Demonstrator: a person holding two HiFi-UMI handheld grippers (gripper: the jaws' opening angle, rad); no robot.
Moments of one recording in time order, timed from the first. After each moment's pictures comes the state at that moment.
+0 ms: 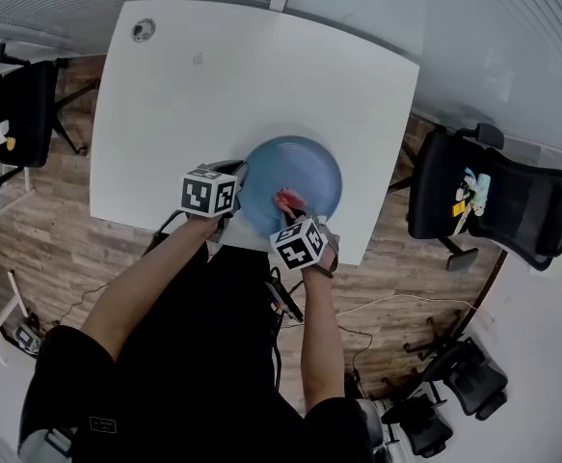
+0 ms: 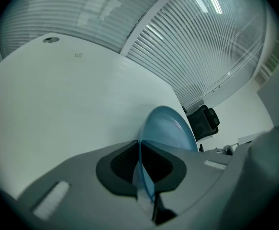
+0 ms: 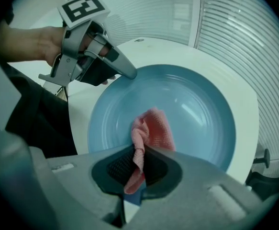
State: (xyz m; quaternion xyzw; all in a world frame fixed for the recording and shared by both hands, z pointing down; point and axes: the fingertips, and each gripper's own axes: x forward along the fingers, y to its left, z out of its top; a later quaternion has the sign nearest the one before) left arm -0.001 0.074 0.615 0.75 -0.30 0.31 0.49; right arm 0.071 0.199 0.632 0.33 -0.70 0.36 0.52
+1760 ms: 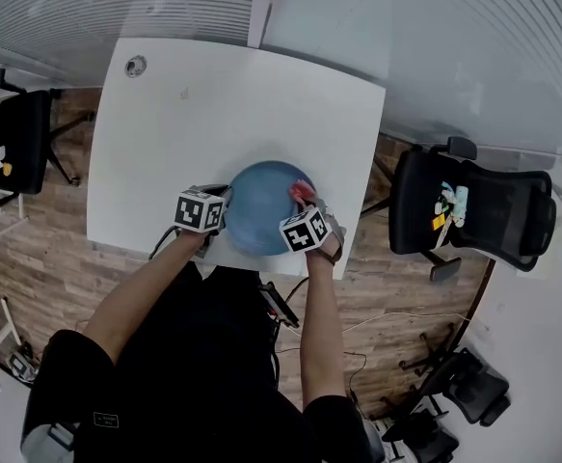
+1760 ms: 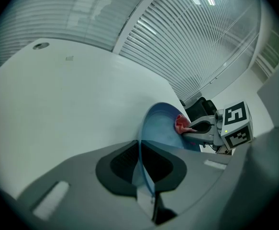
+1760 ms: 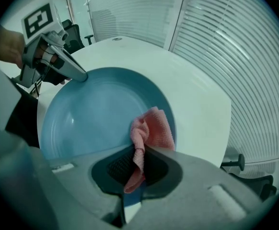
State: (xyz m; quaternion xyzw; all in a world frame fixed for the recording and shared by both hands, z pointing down) left arm 0.003 0.076 0.614 0.77 -0.27 0.34 0.47; right arm 0.166 0.134 0.638 0.41 -0.65 0.30 0.56
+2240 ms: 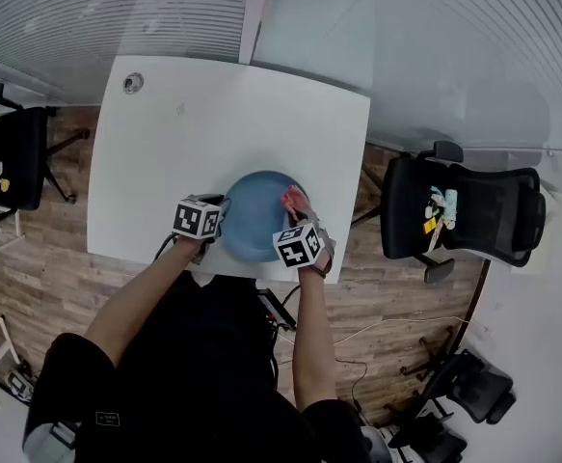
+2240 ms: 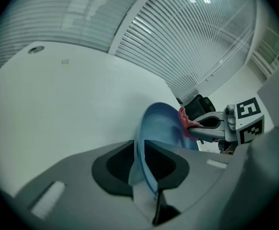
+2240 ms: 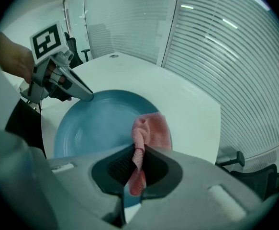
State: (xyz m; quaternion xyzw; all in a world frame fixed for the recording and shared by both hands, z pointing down) left arm 0.007 0.080 0.609 0.78 -0.24 0.34 0.46; right arm 0.149 0.129 0.597 0.46 -0.67 0.28 0.51
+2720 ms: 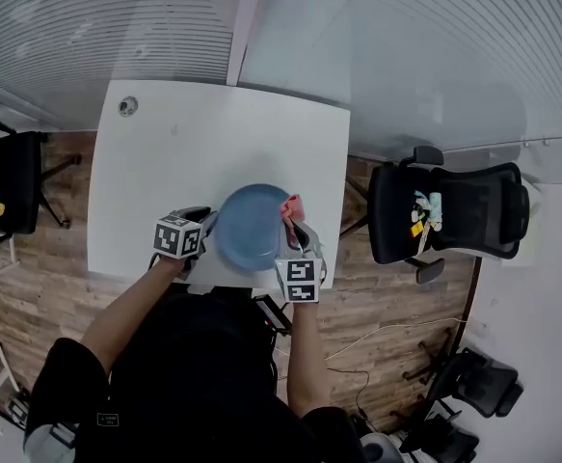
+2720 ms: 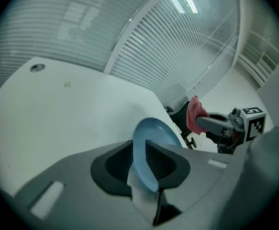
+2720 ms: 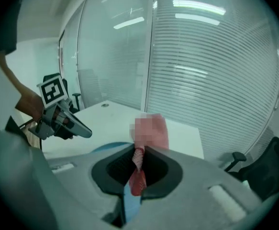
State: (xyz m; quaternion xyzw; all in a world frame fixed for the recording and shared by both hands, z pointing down) left arm -0.019 0.067 0.549 0.82 -0.24 0.29 0.43; right arm 0.134 0.112 0.477 0.61 -0.71 0.21 0.30
